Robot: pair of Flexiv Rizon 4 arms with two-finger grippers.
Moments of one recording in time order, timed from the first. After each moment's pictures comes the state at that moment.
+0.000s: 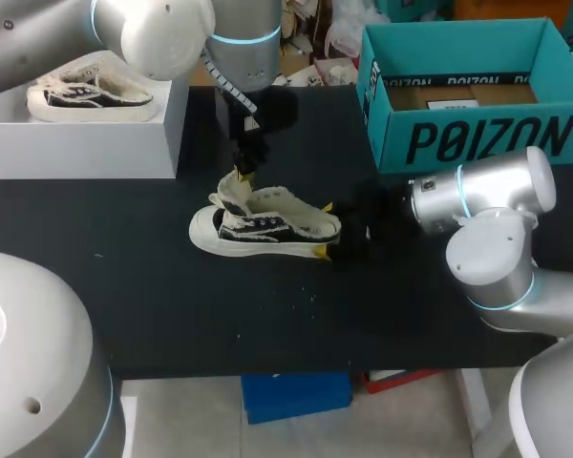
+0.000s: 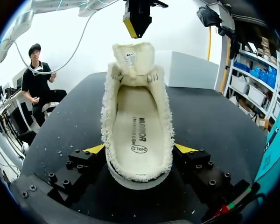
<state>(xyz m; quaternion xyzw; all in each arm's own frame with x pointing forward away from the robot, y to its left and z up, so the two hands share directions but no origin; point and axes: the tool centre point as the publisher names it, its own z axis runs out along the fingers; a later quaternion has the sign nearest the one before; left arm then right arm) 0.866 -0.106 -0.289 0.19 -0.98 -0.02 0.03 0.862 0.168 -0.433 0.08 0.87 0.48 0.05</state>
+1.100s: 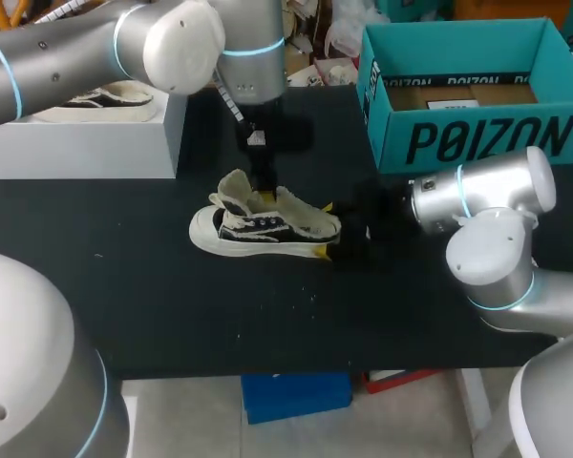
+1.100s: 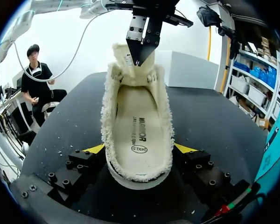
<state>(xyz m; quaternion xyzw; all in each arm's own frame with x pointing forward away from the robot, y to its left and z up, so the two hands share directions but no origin) 0.866 -0.144 -0.340 -0.08 -0.99 0.05 0.11 0.862 0.168 -0.433 0.08 0.87 0.48 0.05</state>
